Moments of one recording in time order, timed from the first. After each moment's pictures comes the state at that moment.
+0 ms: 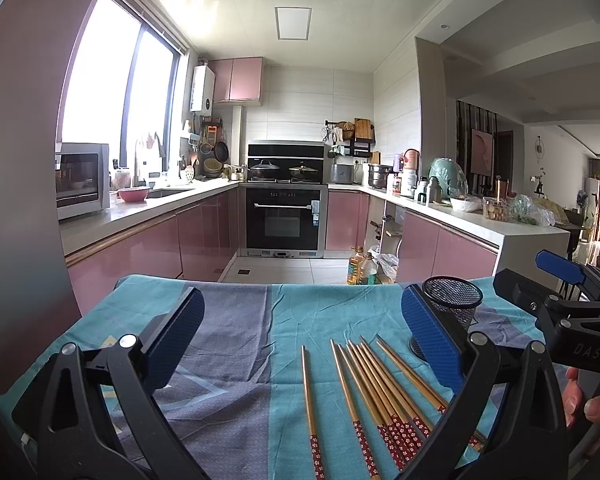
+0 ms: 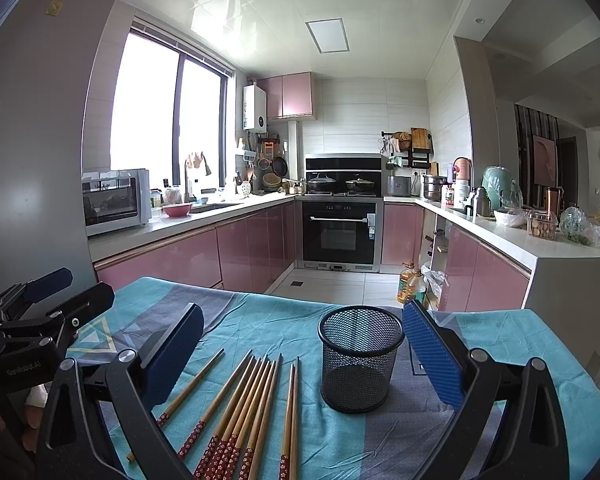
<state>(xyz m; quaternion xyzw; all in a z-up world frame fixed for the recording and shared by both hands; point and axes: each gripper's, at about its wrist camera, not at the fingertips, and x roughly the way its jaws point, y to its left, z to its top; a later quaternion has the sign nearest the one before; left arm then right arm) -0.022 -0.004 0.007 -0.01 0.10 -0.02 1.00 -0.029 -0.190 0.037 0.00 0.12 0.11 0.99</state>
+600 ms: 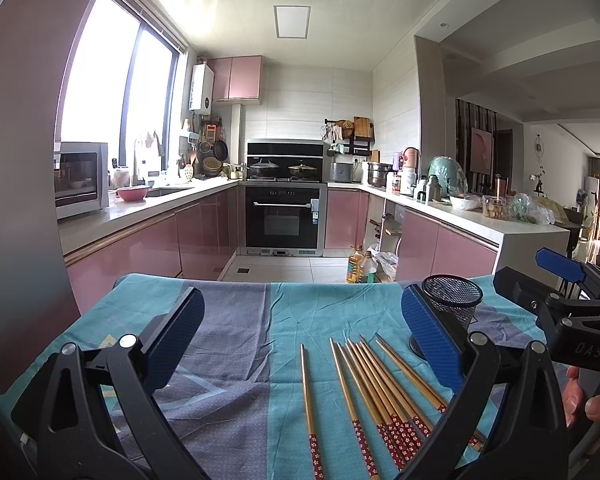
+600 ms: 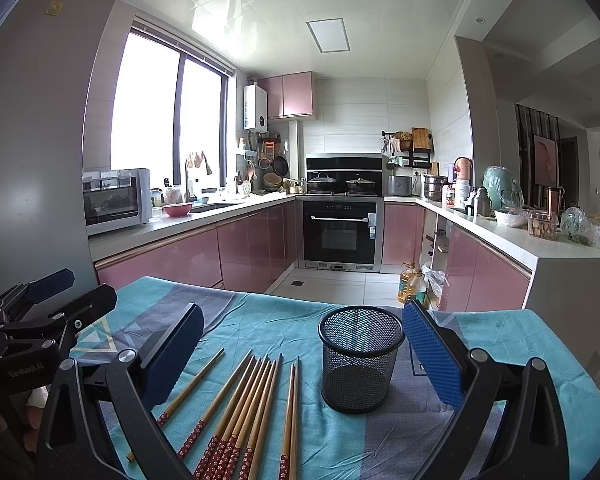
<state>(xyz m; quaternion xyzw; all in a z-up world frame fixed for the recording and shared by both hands) -0.021 -0.004 0.008 -0.01 0.10 -0.02 0.99 -0.030 -0.190 0.037 0.00 0.11 0.11 0.99</state>
